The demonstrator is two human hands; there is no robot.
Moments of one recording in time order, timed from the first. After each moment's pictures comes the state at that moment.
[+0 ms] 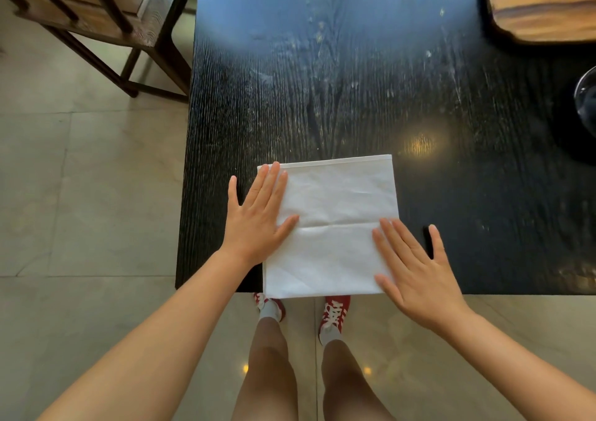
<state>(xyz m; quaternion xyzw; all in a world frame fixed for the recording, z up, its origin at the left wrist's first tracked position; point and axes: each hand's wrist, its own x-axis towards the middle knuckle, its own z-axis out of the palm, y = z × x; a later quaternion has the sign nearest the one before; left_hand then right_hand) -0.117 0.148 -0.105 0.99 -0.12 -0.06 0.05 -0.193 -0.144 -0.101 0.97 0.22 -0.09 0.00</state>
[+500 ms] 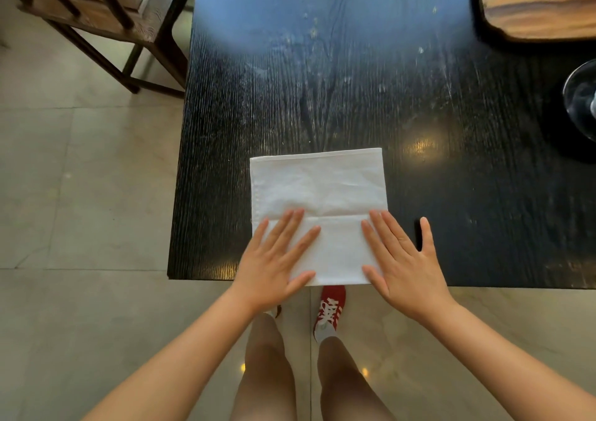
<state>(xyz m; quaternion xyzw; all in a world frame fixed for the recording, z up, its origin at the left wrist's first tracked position) -0.195 0.123 -0.113 0.96 -0.24 -0.10 0.02 -0.192 -0.140 -0.100 0.97 0.21 -0.10 0.00</state>
